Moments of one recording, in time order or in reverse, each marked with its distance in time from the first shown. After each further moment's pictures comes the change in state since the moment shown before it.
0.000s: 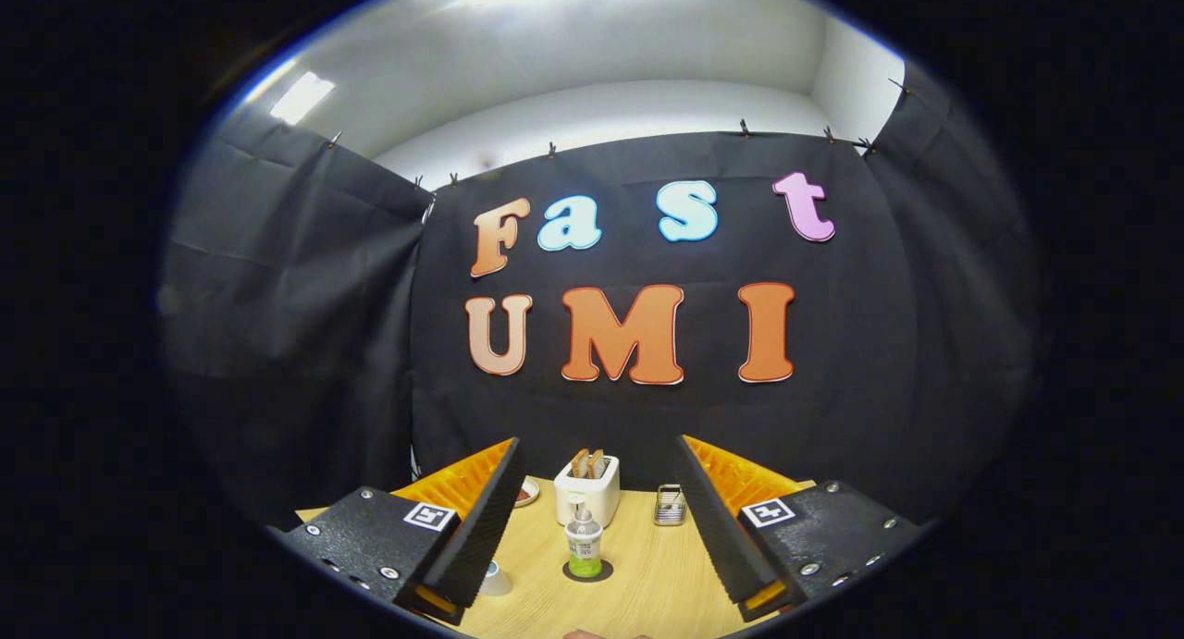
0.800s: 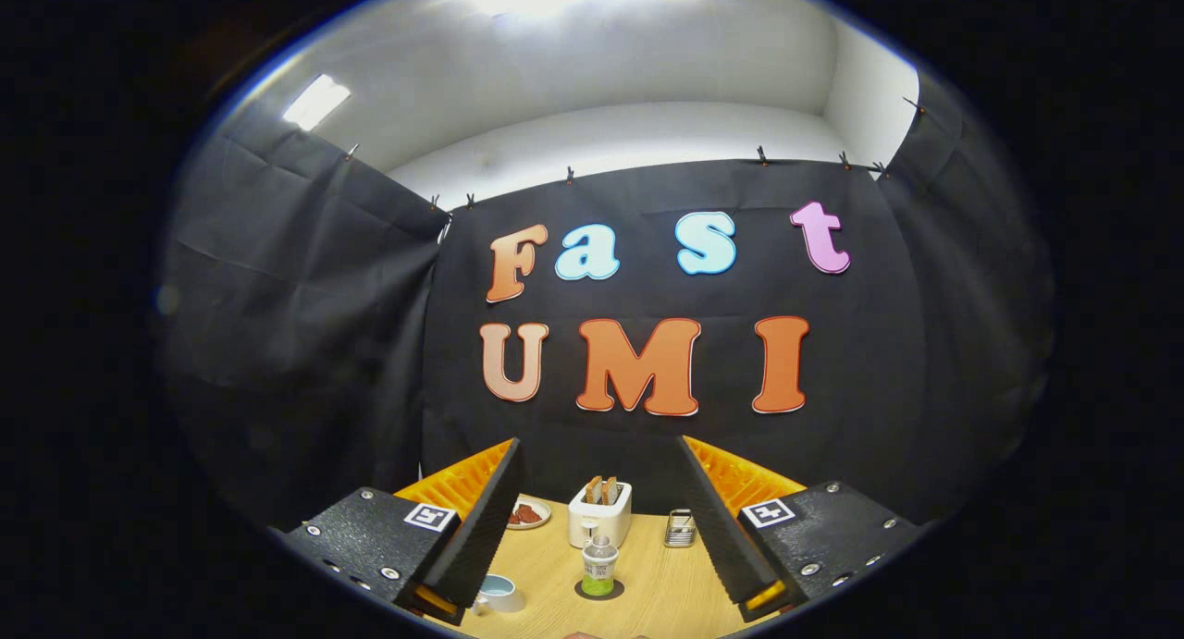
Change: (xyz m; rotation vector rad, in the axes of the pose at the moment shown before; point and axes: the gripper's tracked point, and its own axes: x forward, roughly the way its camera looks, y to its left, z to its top) arm 0.010 0.029 0.031 -0.036 -0.059 0.010
